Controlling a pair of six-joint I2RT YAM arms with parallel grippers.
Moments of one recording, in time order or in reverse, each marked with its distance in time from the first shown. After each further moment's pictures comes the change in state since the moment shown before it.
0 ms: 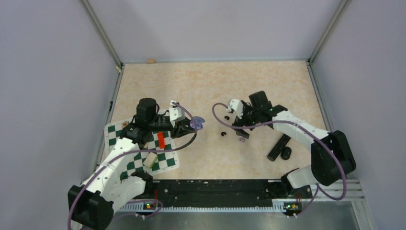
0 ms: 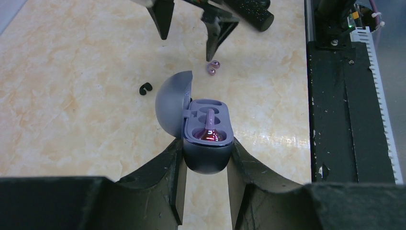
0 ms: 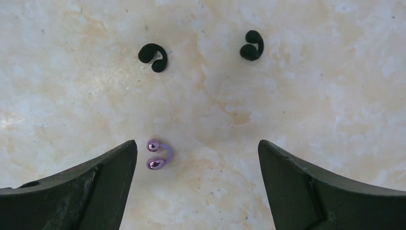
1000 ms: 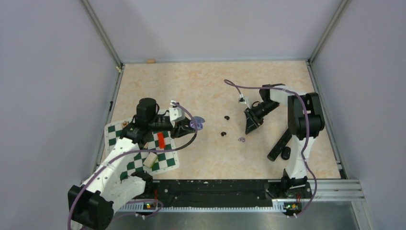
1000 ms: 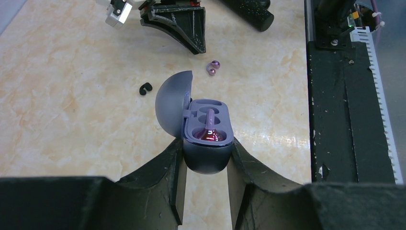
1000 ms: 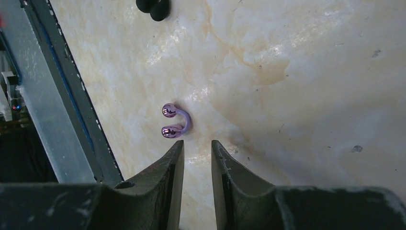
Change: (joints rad) left arm 0.000 0.000 0.000 0.000 0.000 0.000; right arm -0.335 0.615 0.475 -0.676 -0.472 -0.129
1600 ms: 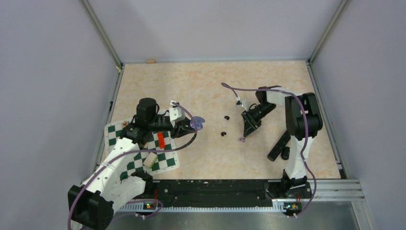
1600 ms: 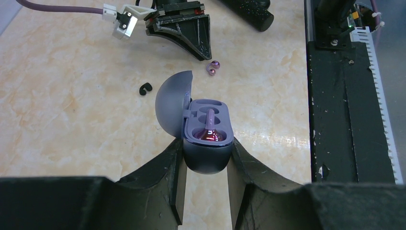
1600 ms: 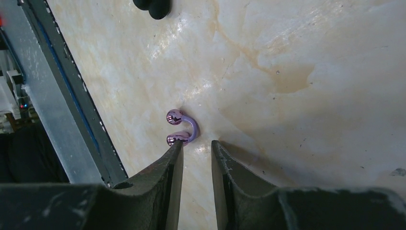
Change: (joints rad) left arm 0.000 0.000 0.000 0.000 0.001 0.000; right arm 0.042 0.007 -0.032 0.029 0.030 0.067
